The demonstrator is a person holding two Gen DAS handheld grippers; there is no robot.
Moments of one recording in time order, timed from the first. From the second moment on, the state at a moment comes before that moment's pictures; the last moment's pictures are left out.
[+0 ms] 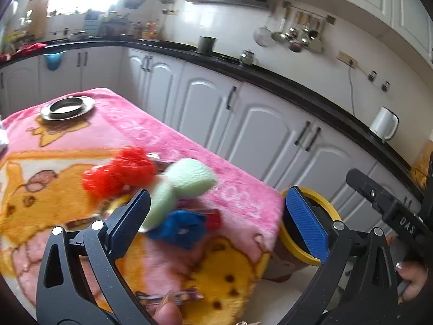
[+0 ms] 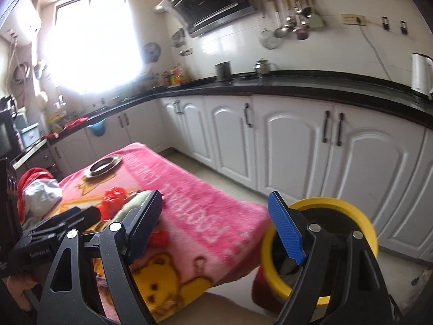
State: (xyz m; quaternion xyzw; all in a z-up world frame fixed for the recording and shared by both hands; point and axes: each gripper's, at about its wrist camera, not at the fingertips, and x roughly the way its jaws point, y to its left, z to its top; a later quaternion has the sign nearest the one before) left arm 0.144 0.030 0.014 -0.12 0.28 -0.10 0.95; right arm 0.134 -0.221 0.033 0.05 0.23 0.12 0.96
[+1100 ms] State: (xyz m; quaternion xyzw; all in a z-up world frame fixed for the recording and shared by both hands) left arm 0.241 0.210 -0.052 -0.15 0.38 -0.07 0.91; right arm 0.239 -0.084 -0.032 0.05 0.35 0.20 0.91
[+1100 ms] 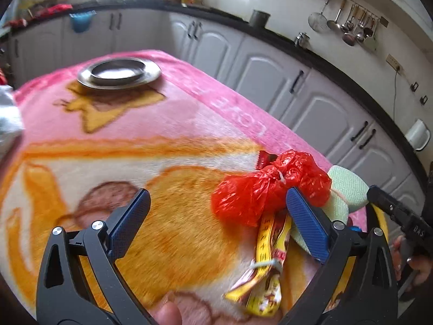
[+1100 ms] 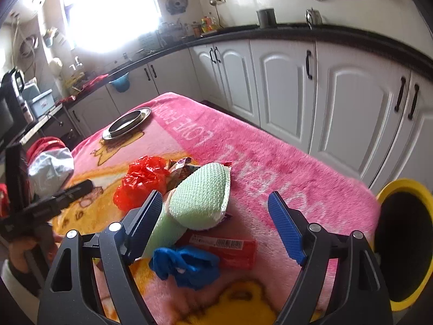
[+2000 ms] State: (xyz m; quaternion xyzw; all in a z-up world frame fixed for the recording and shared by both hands) left arm 0.237 0.195 -0.048 -0.16 0.39 -0.12 0.90; right arm 0.227 -0.074 -0.014 0.08 0.34 0.26 0.90
